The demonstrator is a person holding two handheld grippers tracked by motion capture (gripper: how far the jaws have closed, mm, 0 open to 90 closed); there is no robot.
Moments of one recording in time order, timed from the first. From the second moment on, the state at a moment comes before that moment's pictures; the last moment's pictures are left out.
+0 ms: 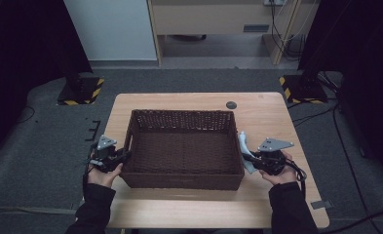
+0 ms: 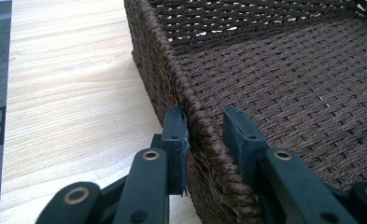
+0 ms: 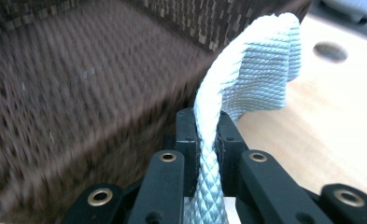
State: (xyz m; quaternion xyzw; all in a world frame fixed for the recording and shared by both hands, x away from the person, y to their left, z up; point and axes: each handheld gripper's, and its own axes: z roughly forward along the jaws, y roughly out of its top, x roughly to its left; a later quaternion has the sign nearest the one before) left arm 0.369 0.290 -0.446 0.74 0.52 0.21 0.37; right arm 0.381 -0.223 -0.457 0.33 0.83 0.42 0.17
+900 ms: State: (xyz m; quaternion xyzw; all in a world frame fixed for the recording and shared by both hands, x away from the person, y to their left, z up) left arm 0.367 0.298 -0.447 0.76 0.49 0.19 0.38; right arm 0.367 -0.220 -0.479 0.33 0.85 0.39 0.15
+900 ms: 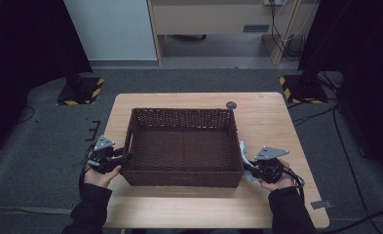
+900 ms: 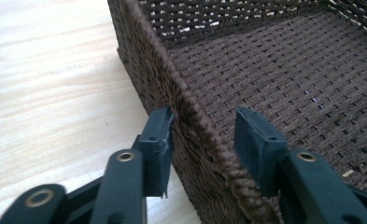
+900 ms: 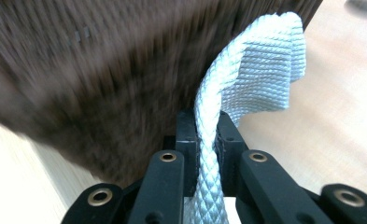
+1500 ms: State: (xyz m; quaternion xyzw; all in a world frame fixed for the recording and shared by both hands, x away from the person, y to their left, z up) left arm 0.365 0.294 -0.447 0.75 0.51 0.20 0.37; right arm 0.350 -0.227 -0.457 0.33 0.82 0.43 0.18
